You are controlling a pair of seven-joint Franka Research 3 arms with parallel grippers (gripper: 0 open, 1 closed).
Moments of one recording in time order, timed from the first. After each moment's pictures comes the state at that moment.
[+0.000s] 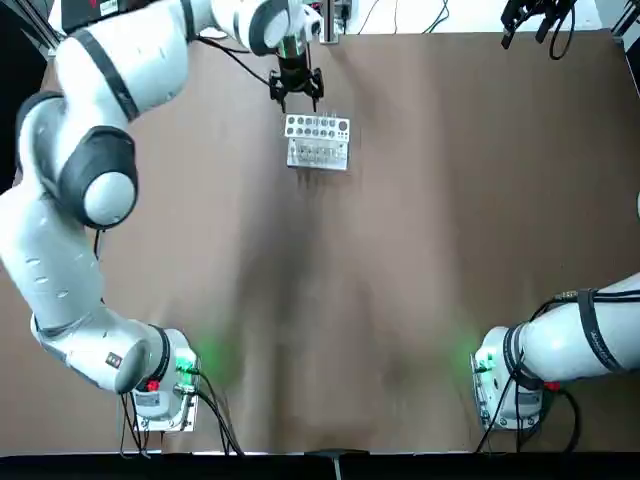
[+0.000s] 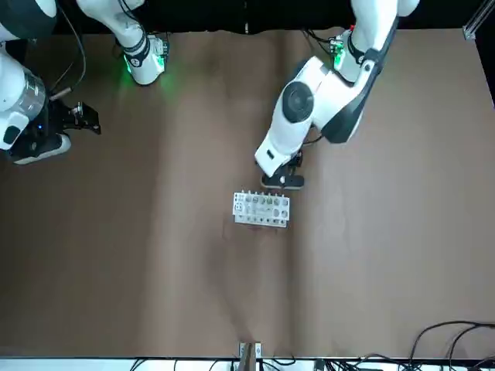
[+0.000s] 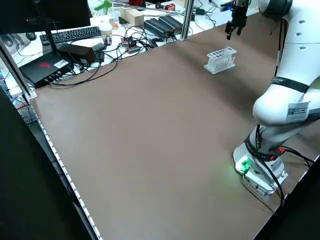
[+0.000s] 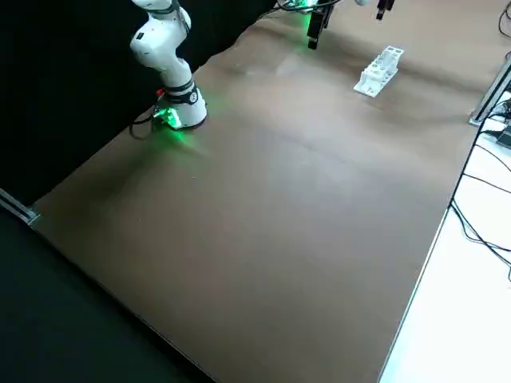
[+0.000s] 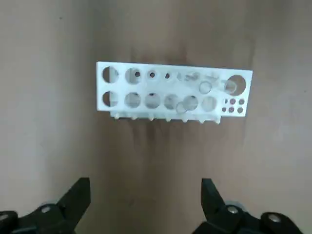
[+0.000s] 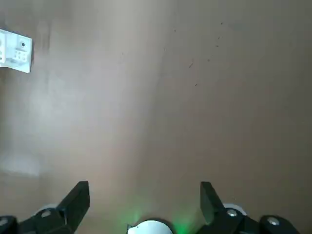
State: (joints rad) left arm -0.47 0.48 -0.26 -1.51 0.02 1.94 -0.68; right arm 0.22 0.02 -0.12 -1.60 0.05 1.46 -0.11
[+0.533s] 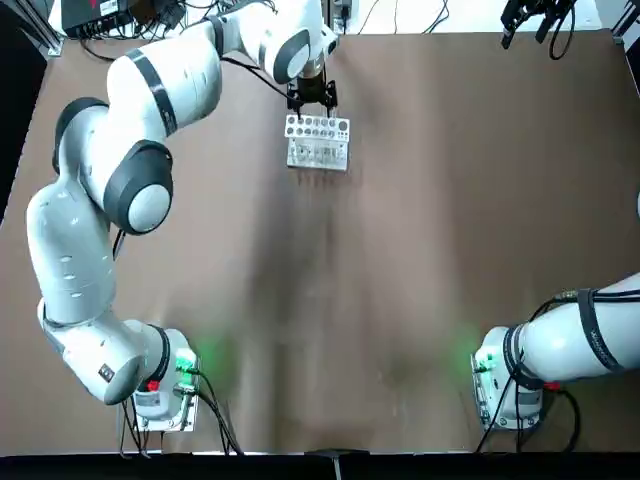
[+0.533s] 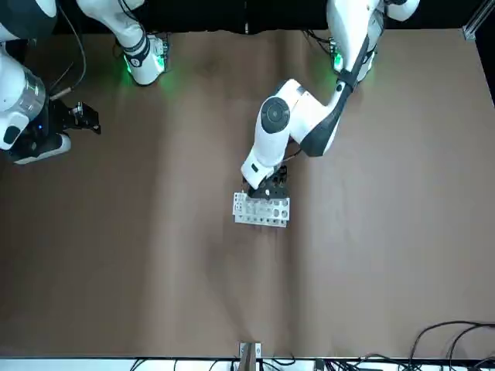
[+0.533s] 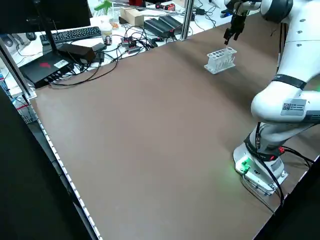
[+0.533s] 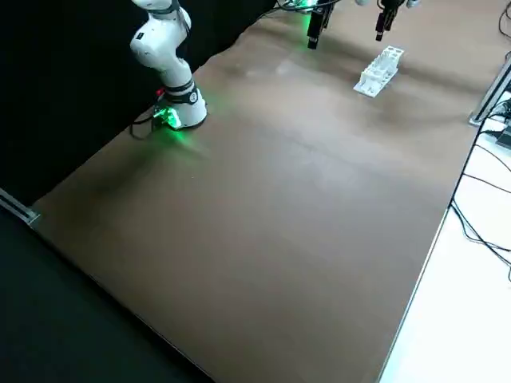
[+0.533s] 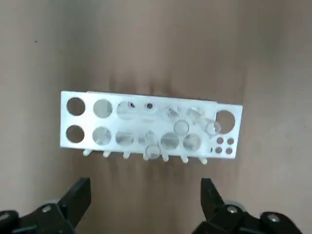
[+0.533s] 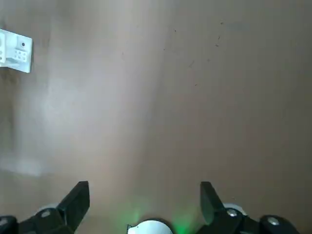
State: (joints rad) left arm -0.64 0.57 -0.09 -1.48 0.02 2.11 -0.73; right arm 0.22 0.02 -0.12 -1.60 0.05 1.46 -0.11
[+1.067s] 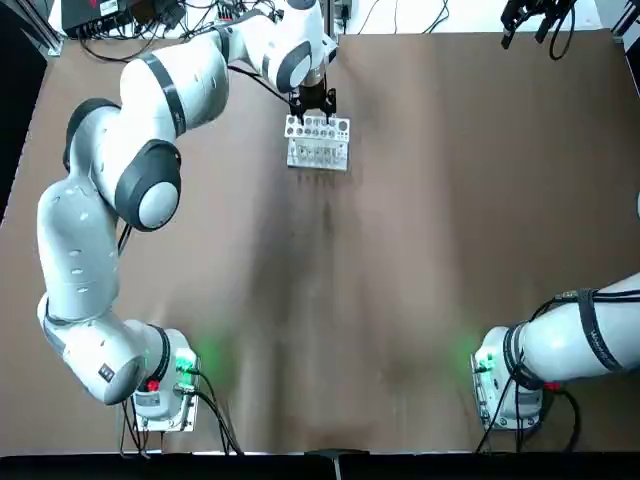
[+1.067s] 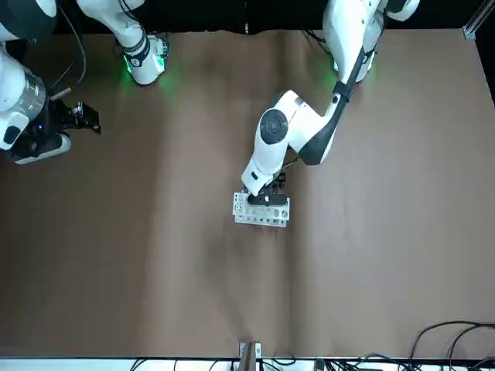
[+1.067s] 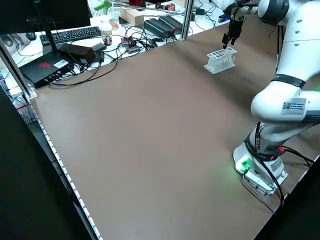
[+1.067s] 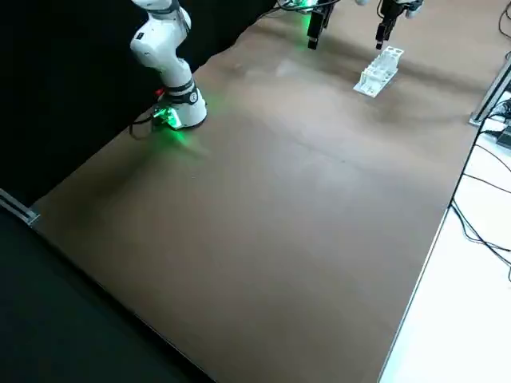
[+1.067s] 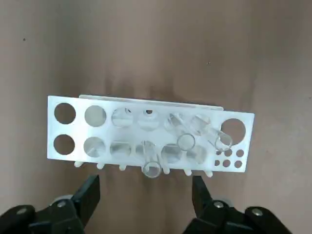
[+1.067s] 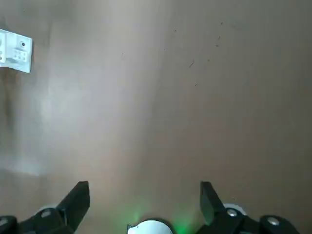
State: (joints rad) left arm -0.64 0.61 -0.09 -1.47 0.02 2.14 -0.73; right arm 0.22 0.02 -0.12 -1.60 0.05 1.46 -0.11
